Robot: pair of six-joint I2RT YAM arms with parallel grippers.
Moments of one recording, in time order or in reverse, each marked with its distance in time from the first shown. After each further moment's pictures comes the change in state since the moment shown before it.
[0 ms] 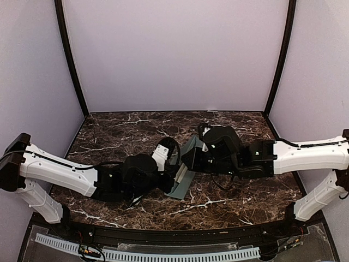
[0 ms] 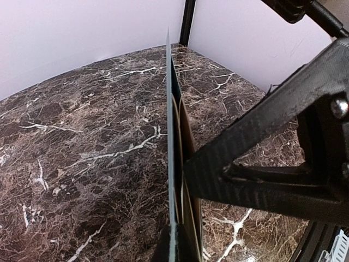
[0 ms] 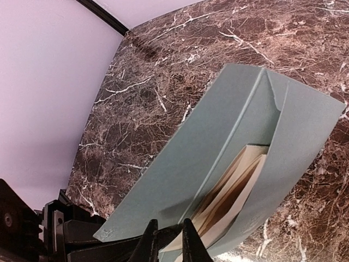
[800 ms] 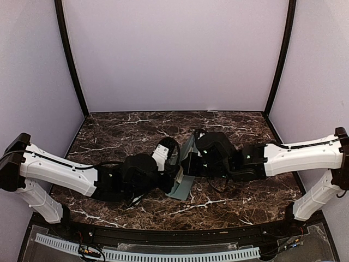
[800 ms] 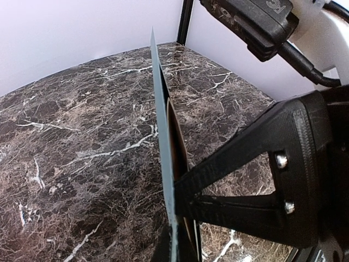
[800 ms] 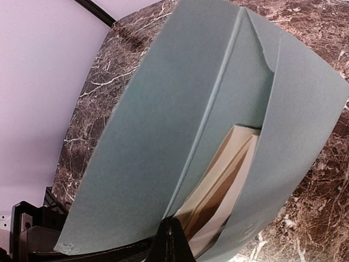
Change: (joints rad) left arm 0.004 0.000 0.000 0.001 0.033 0.000; right arm 0.000 0.075 -0.006 0.021 0.005 0.005
